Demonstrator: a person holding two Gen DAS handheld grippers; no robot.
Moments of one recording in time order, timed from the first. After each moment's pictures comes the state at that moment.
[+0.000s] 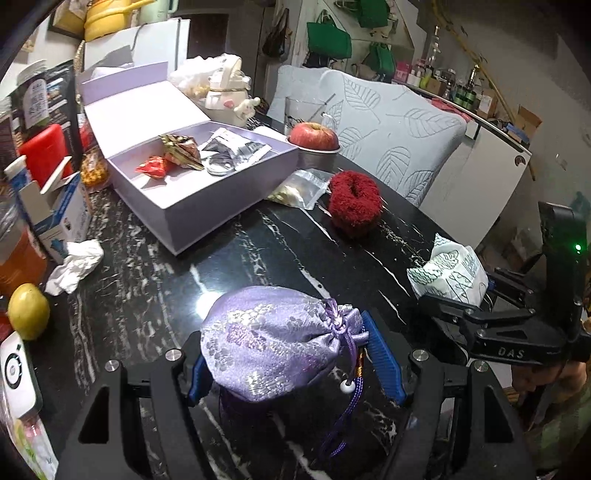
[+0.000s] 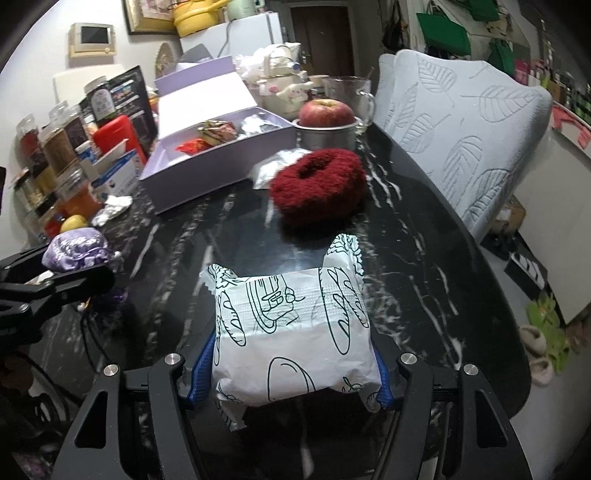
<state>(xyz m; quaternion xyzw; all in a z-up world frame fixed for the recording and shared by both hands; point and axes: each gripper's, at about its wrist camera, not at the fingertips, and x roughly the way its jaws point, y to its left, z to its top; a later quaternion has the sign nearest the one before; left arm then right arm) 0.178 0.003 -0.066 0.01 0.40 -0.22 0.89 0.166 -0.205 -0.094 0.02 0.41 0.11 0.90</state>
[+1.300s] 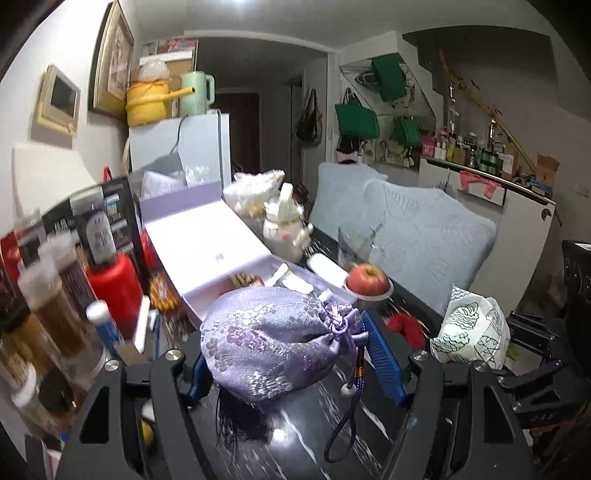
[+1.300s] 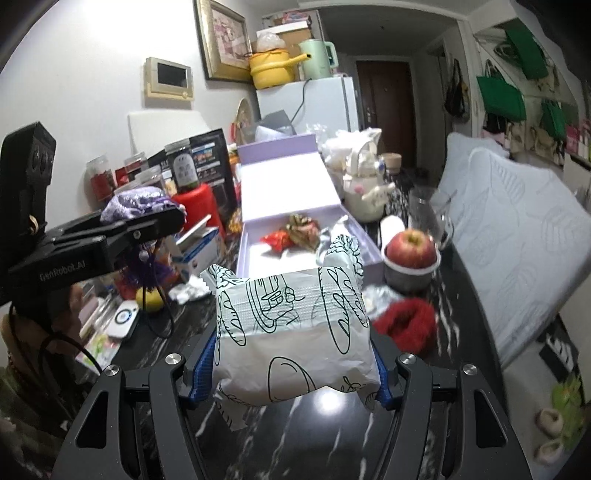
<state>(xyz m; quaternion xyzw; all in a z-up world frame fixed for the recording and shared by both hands) 0.216 0.043 0.053 0.02 0.24 -0.14 0.96 0.200 -0.158 0.014 0.00 0.29 0.23 0.93</state>
